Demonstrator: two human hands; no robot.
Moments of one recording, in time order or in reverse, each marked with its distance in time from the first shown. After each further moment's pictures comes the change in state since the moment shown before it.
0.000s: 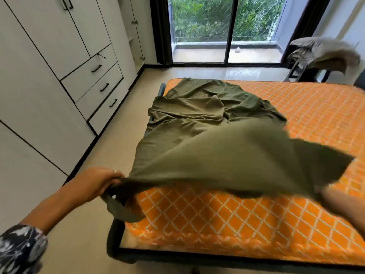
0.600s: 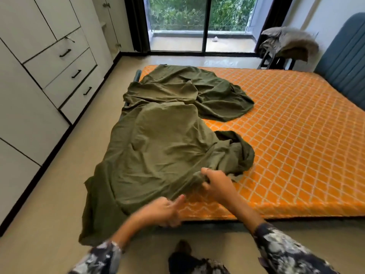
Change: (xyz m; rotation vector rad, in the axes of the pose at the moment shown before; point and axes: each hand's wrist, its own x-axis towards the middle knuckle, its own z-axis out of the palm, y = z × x) left_hand 0.012 0.272 0.134 -0.841 -0.690 -0.572; right_hand -0.162 -0.194 -0.085 0.566 0.139 -0.347
